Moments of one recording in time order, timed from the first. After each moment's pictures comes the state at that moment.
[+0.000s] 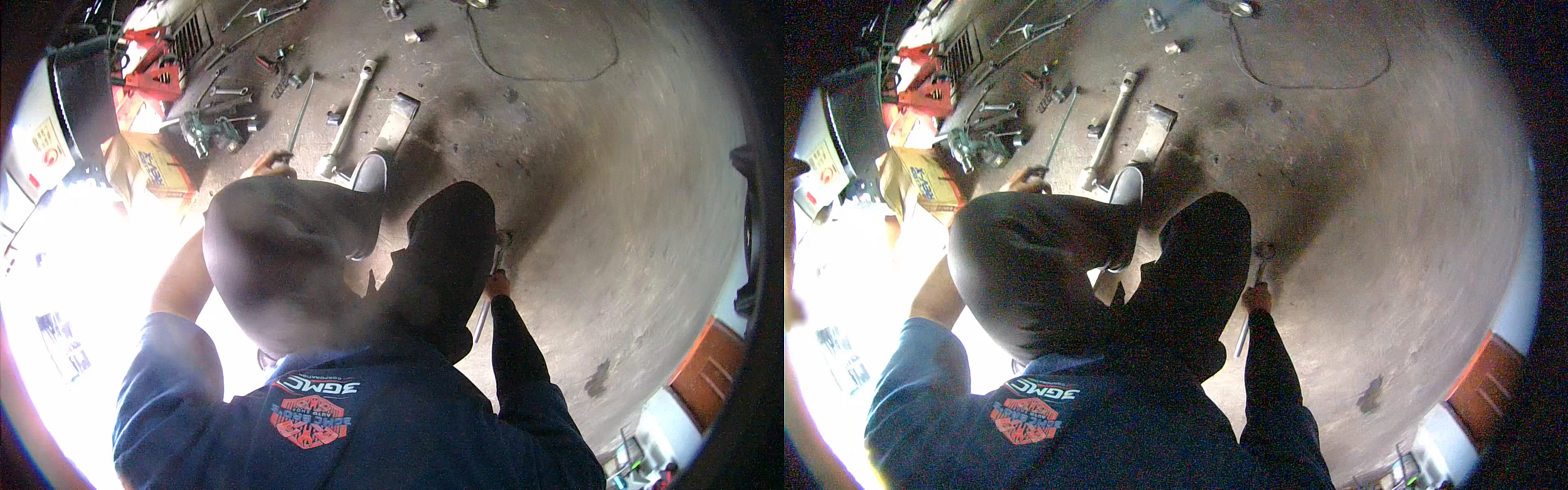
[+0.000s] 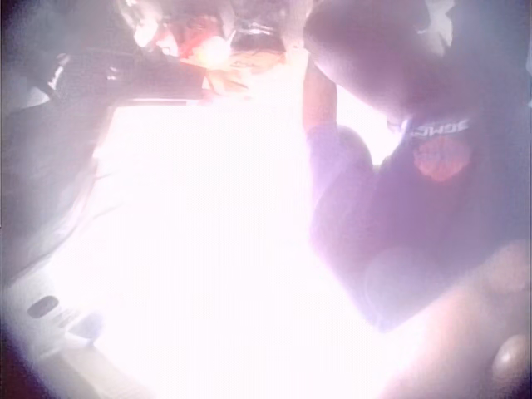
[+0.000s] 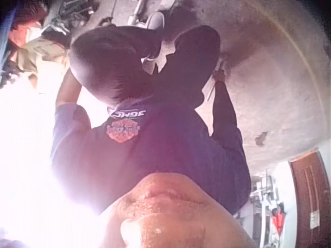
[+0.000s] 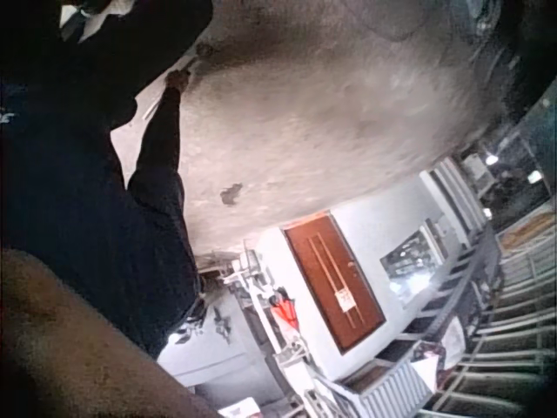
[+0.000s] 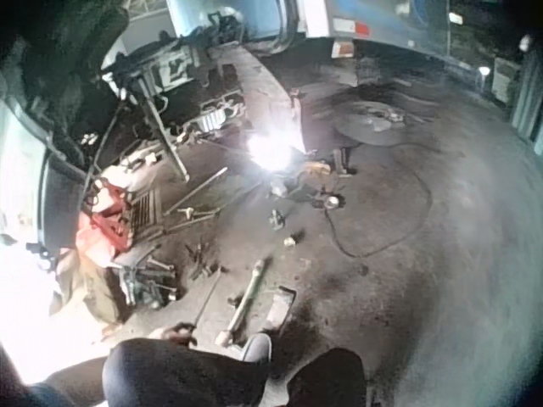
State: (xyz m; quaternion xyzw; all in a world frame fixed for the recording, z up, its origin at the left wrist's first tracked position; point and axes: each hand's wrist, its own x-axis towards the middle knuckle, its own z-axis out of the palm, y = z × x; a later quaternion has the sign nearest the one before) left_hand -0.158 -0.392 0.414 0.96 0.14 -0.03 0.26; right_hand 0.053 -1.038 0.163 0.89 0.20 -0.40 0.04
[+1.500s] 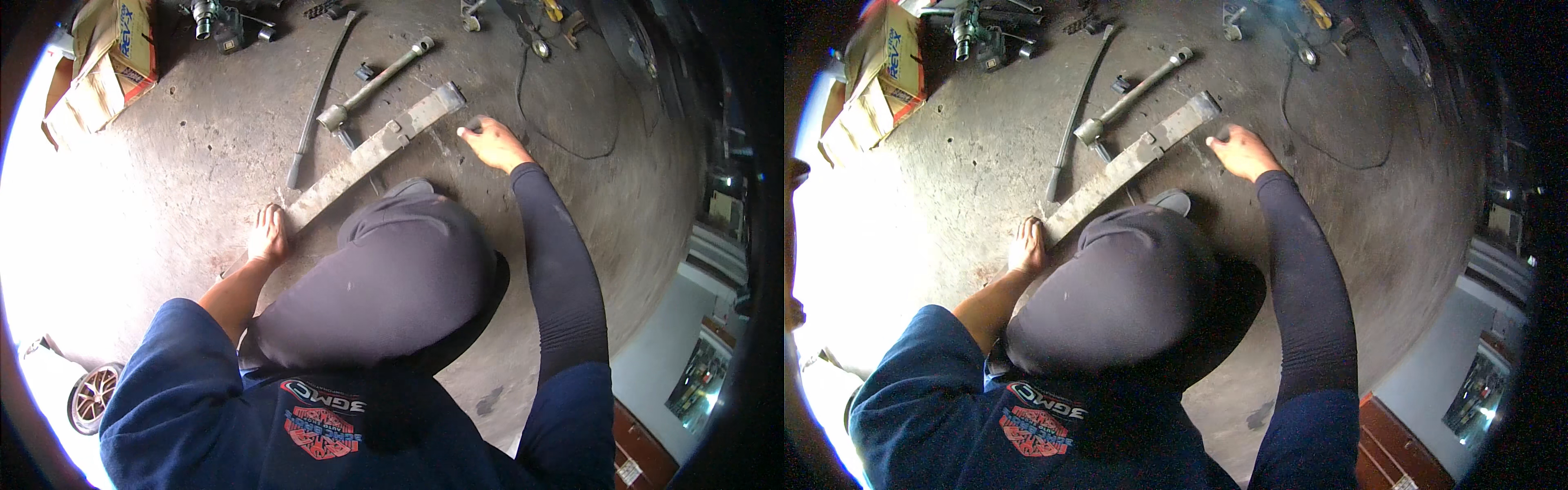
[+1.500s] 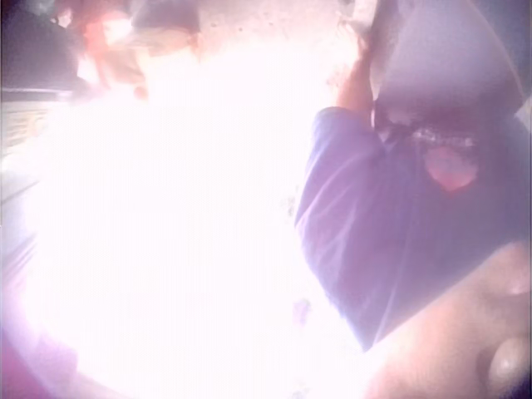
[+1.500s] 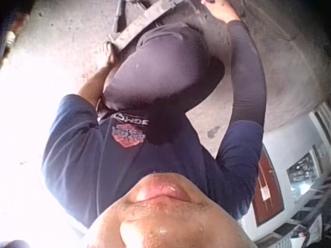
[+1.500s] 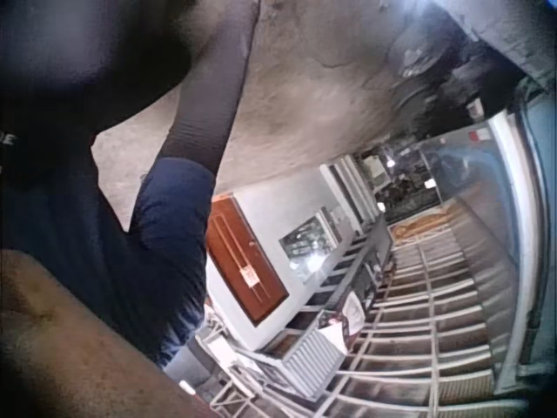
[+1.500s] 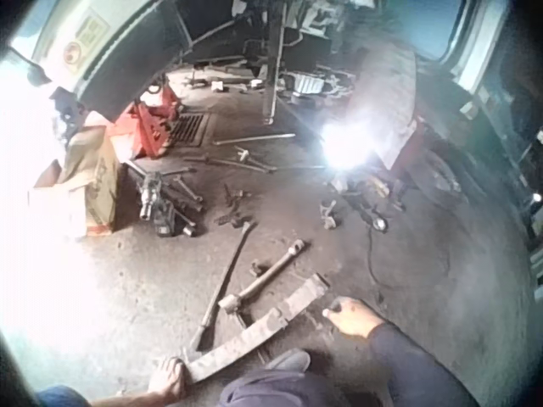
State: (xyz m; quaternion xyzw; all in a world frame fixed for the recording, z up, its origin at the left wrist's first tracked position) left_hand -0.330 -0.623 0.213 0.85 0.47 -0.07 0.22; right_hand 0.195 -0.594 0.406 0.82 0.47 -0.31 0.05
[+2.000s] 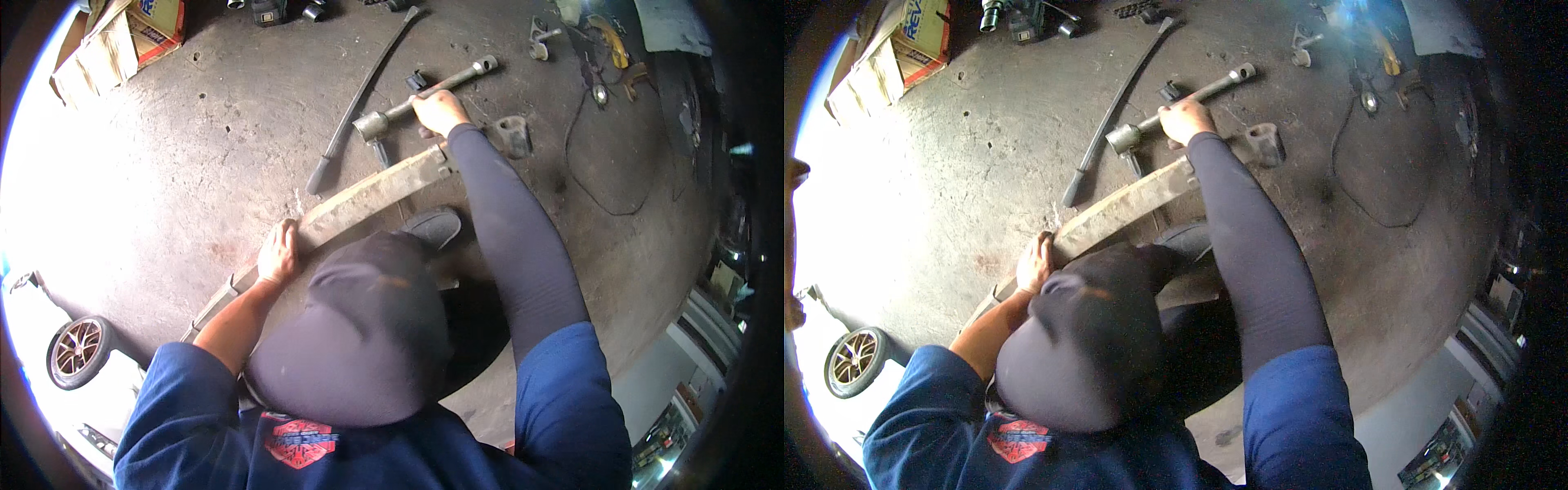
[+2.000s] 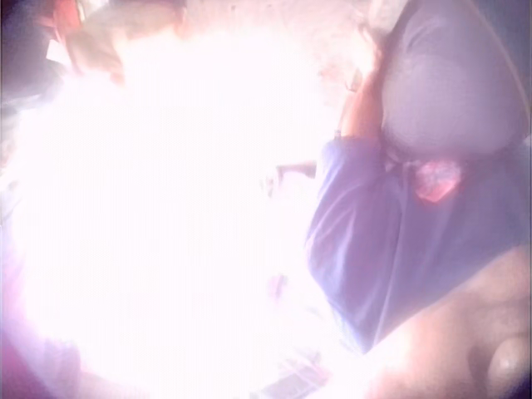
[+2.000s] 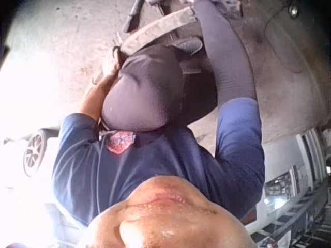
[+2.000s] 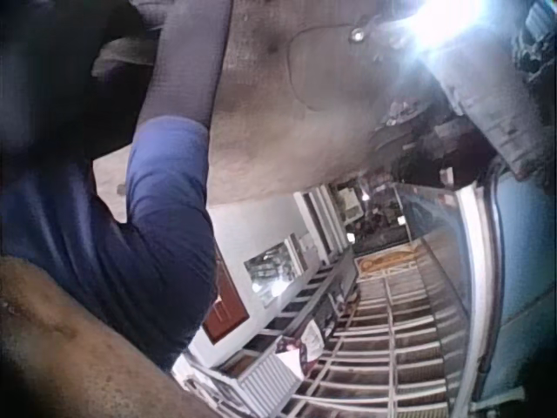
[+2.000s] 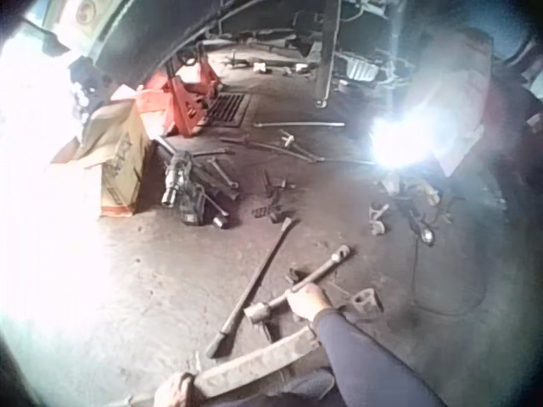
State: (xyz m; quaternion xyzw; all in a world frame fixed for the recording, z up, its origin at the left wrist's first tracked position) left_hand -0.330 -0.656 0.206 0.81 0.54 -0.06 0.23; right_hand 0.099 -0.419 0.242 0.79 0.37 -0.49 -0.04
